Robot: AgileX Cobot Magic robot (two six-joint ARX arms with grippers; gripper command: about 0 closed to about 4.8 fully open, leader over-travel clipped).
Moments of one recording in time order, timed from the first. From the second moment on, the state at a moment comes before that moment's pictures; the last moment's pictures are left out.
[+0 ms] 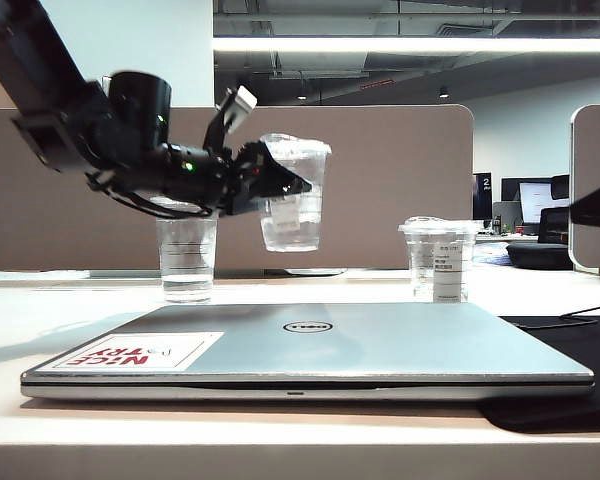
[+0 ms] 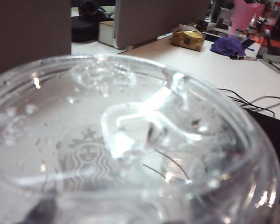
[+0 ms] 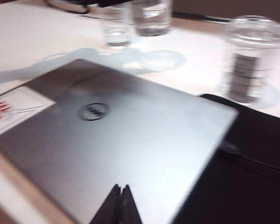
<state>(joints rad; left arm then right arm) -0.30 2.09 1.34 0.65 0.79 0.01 0.58 0.15 0.01 -0.04 0.02 0.00</state>
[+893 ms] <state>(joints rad) 0.01 1.57 0.59 0.75 0.76 0.09 0.65 0.15 0.01 -0.04 0.02 0.00</state>
